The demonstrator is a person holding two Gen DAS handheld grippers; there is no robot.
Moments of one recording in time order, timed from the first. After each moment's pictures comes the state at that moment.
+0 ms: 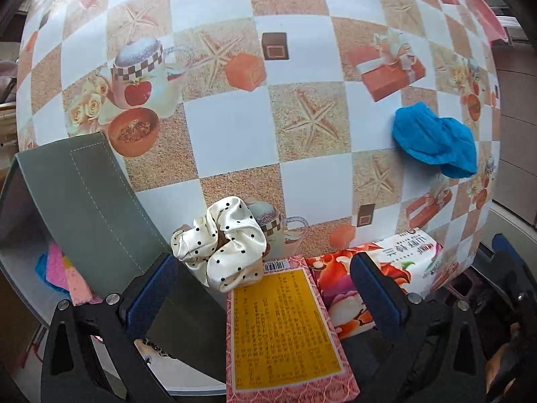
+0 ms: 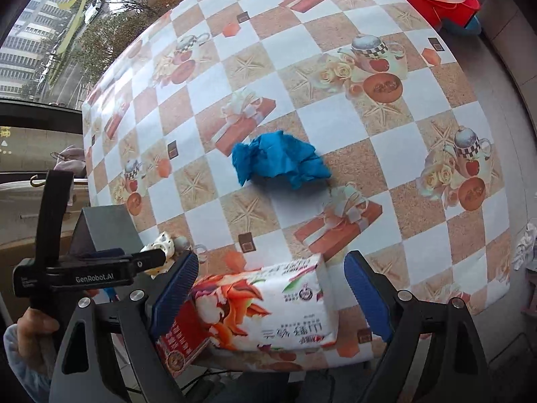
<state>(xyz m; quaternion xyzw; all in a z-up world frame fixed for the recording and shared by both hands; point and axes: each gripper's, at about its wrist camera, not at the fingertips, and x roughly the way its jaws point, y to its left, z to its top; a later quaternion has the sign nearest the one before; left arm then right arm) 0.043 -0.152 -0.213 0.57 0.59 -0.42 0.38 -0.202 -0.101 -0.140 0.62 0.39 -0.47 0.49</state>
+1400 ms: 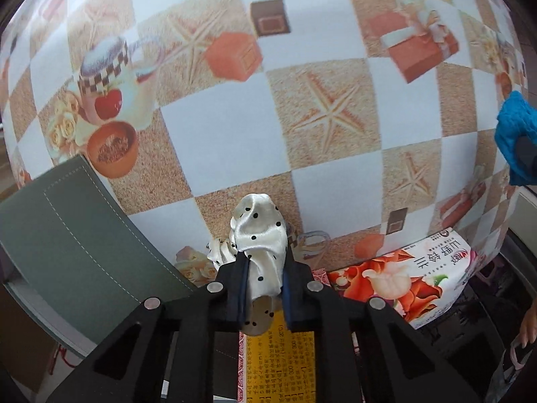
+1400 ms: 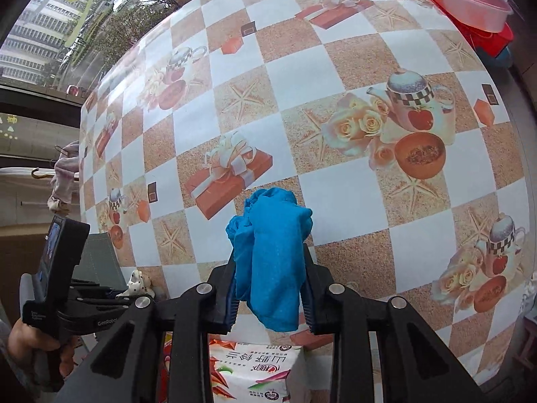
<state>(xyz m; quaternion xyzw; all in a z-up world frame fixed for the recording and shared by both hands) 0.025 -0.142 -0.253 0.63 0.56 -0.41 0.35 -0.223 -0.162 -0.193 0.59 0.39 -0.45 0.54</state>
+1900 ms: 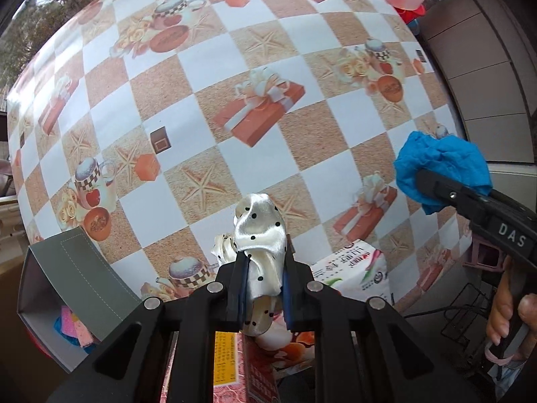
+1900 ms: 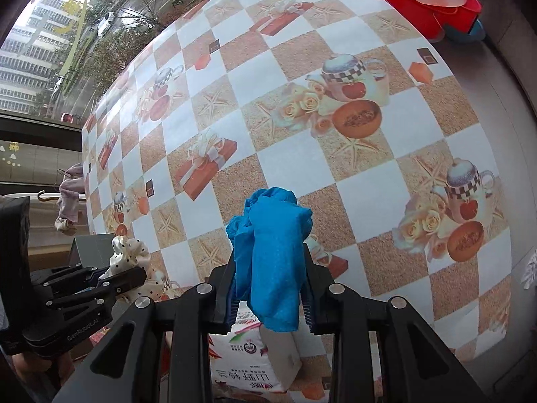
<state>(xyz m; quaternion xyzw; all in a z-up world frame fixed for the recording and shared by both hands) -0.046 -0.146 -0.152 0.57 0.46 -0.57 0.37 -0.263 -0.117 -0.165 0.62 0.35 -0.48 0.52</state>
